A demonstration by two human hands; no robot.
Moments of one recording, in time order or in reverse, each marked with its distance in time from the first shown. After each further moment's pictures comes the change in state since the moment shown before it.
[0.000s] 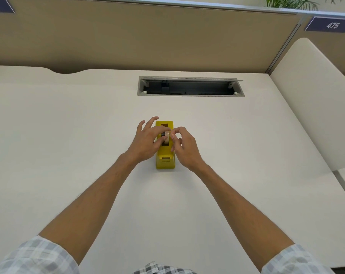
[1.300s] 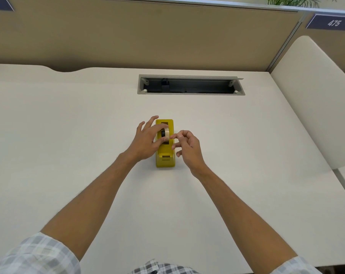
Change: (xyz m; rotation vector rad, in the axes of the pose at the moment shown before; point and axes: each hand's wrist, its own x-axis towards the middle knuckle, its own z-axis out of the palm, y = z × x) left_hand 0.001 -0.006 0.006 -0.009 -0.042 -0.089; right_hand -0.015 -0.006 -0.003 0.525 0.041 0.256
